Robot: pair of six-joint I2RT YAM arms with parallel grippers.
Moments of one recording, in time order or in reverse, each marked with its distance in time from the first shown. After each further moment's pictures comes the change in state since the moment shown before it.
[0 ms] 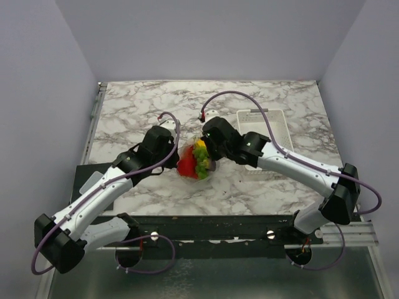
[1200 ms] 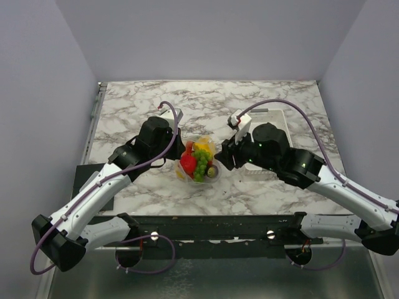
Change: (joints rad) left arm 0.000 0.043 0.101 0.010 0.080 -0.002; right arm -0.005 -0.392 -0.201 0.114 -0.211 -0.145
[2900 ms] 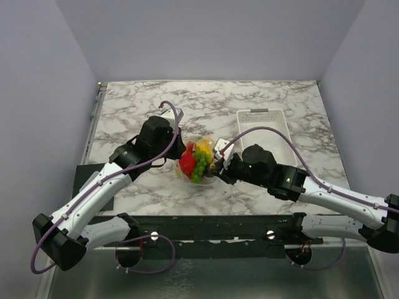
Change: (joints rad) left arm 0.000 0.011 0.006 0.004 0.006 0.000; right arm 0.100 -0.060 -0.319 0.267 -0.061 -0.301
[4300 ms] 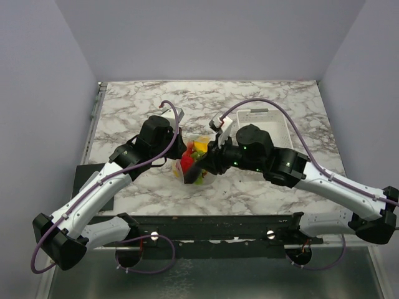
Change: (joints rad) left arm 0.000 0.003 0.005 0.002 0.013 0.000; right arm 0.008 0.126 0.366 -0.174 -0.079 0.398
